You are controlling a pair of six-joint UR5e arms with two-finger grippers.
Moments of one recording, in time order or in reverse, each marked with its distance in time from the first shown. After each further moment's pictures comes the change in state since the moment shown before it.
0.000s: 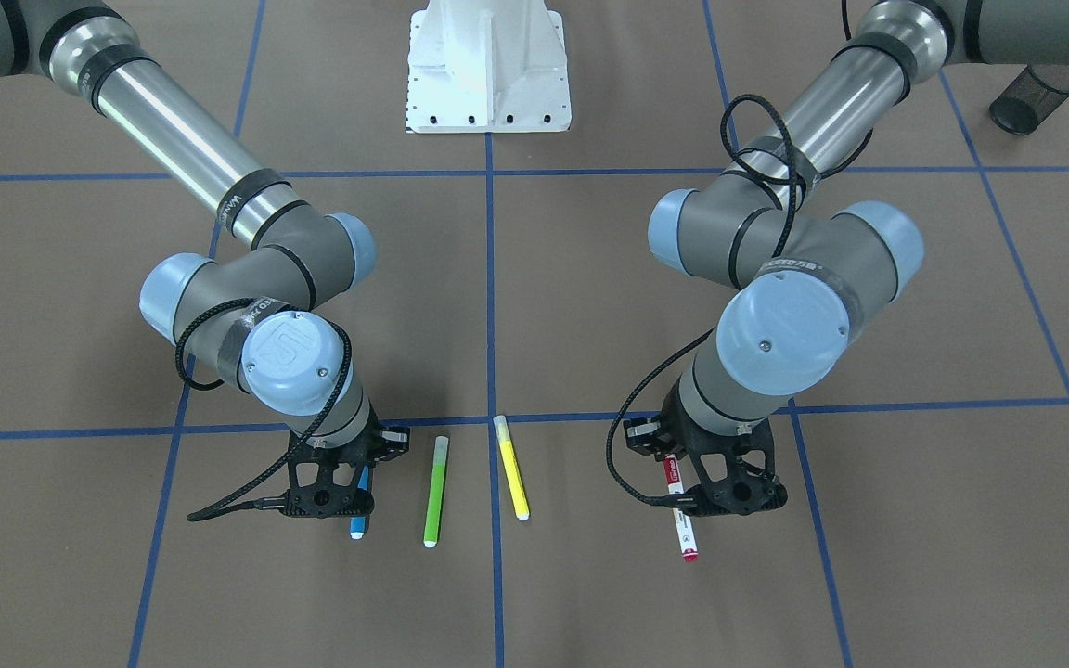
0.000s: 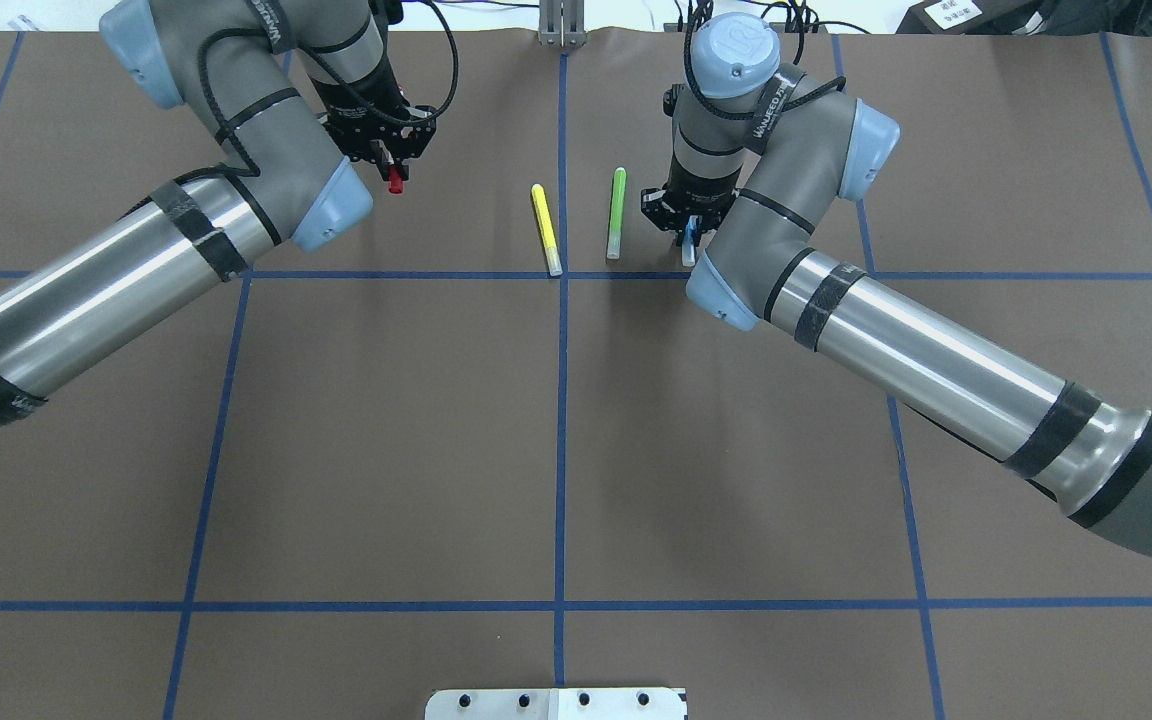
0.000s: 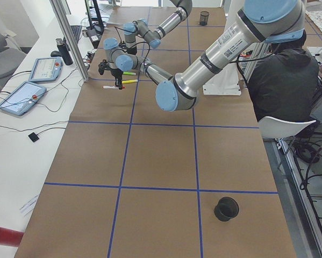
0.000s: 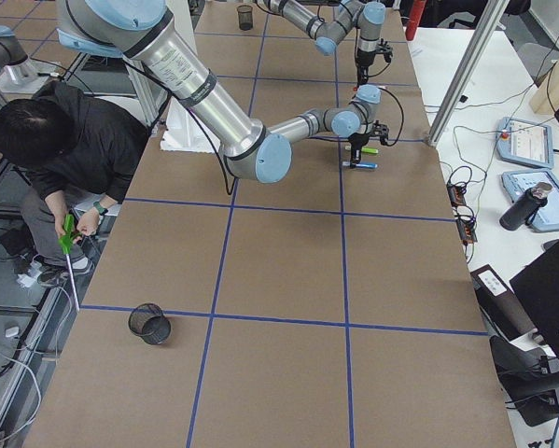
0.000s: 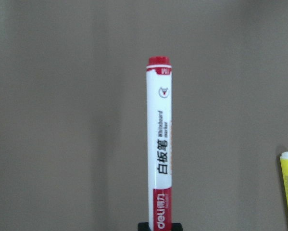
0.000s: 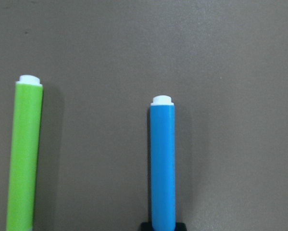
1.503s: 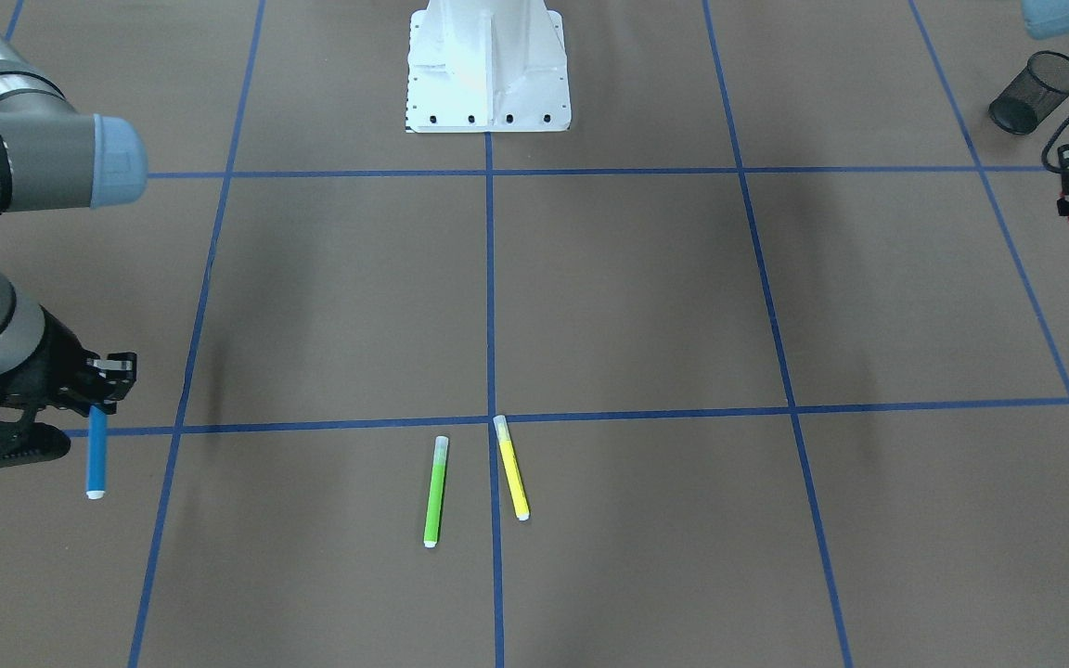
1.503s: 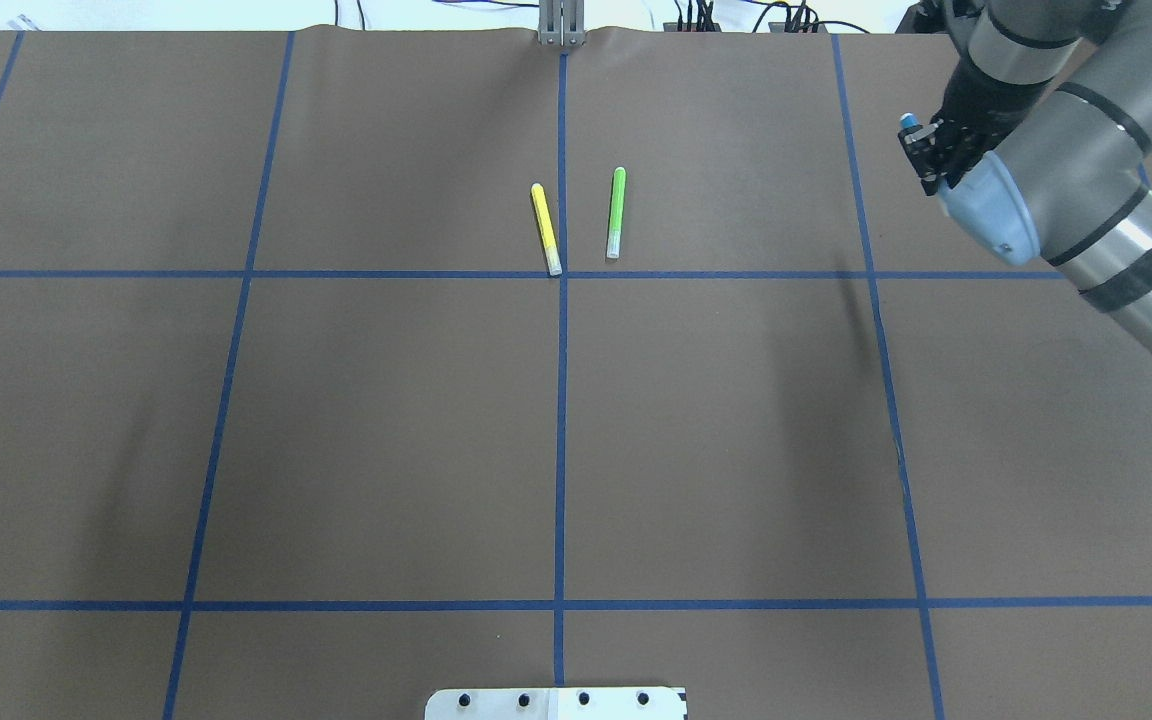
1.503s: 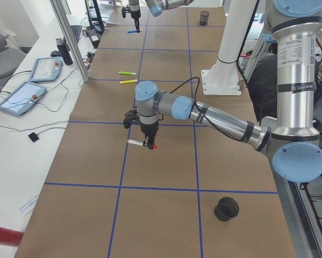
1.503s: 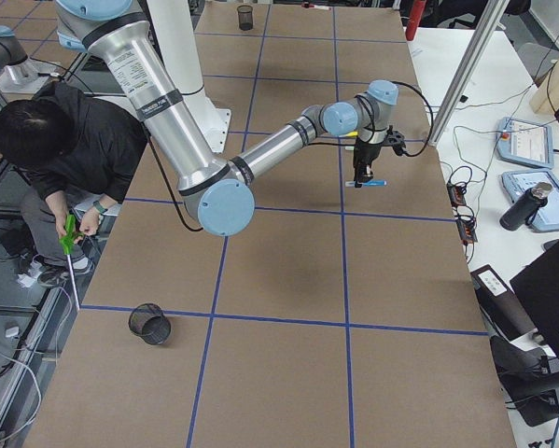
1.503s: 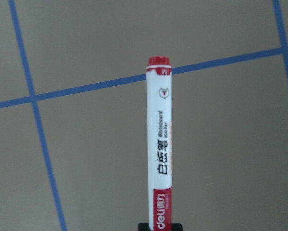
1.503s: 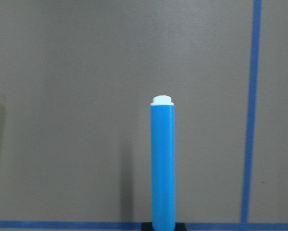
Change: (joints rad) left arm -0.415 1.016 -0.840 0.279 -0.024 0.861; right arm 0.280 -0.380 0.621 -0.524 0.063 -0.586
